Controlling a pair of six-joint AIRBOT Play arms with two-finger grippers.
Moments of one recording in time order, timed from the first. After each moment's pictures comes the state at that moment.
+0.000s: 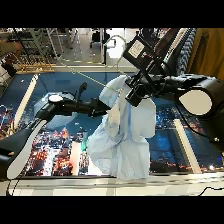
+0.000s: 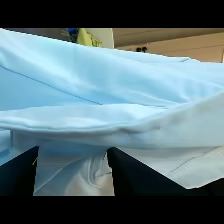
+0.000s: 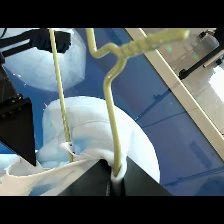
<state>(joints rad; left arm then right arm) -0.24 -1.75 1.52 0.15 -1.31 -1.12 0.52 -1.17 1.67 -1.51 0.98 0.97</state>
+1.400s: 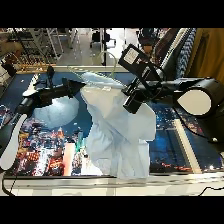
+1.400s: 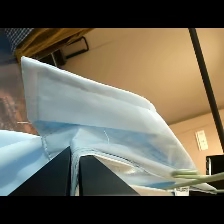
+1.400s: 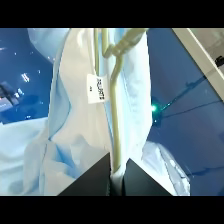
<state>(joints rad) 0.06 -1.80 1.63 -0.08 -1.20 -0.98 0.52 -1.17 1.67 -1.45 1.10 0.97</state>
